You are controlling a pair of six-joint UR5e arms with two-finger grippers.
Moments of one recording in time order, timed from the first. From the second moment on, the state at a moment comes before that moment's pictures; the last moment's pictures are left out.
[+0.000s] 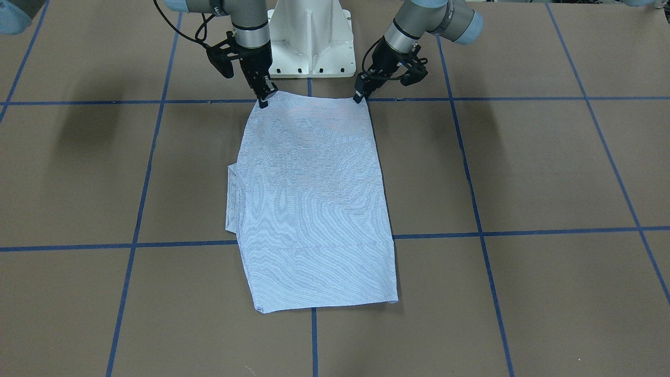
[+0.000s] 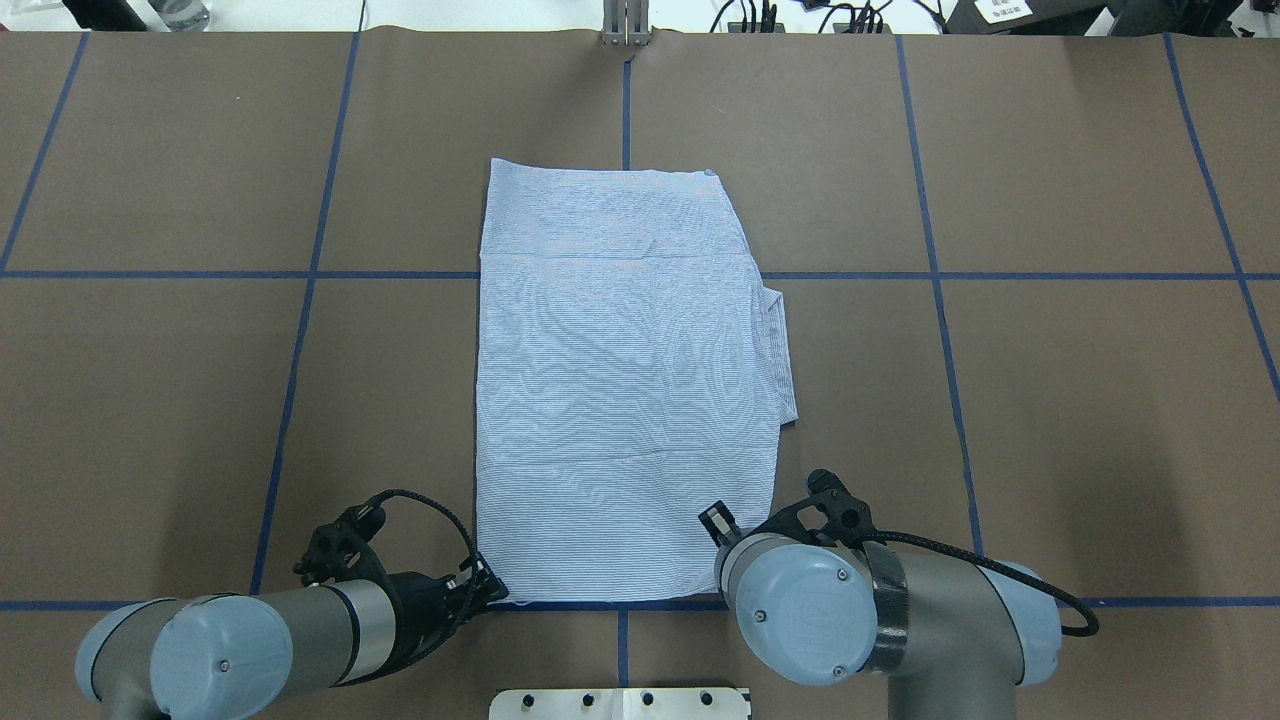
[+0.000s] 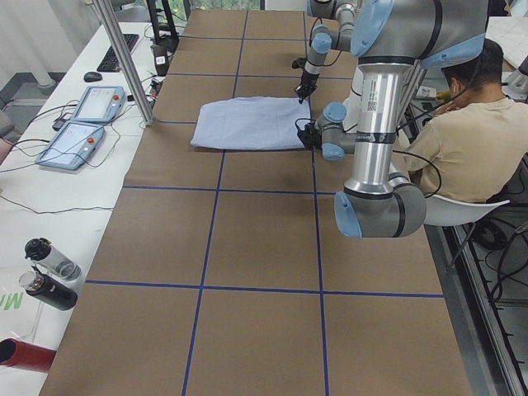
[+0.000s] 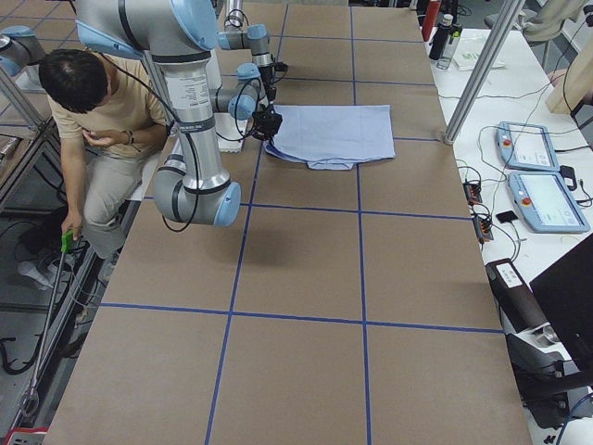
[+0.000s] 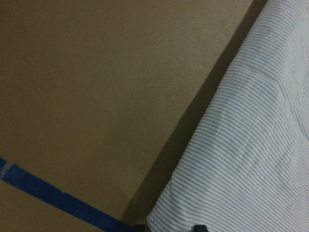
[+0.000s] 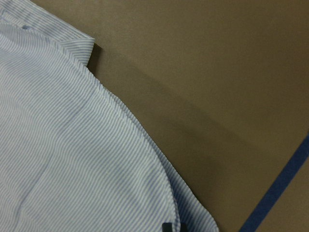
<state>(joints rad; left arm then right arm) -0.10 -1.74 -1.90 -2.31 -1.48 -2.16 0.14 -1.16 2.00 -1.63 1.47 2.43</state>
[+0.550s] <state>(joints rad) -0.11 -1.72 -1.97 -2.31 -1.49 -2.16 0.15 -1.16 2.02 -1.64 1.47 2.43</state>
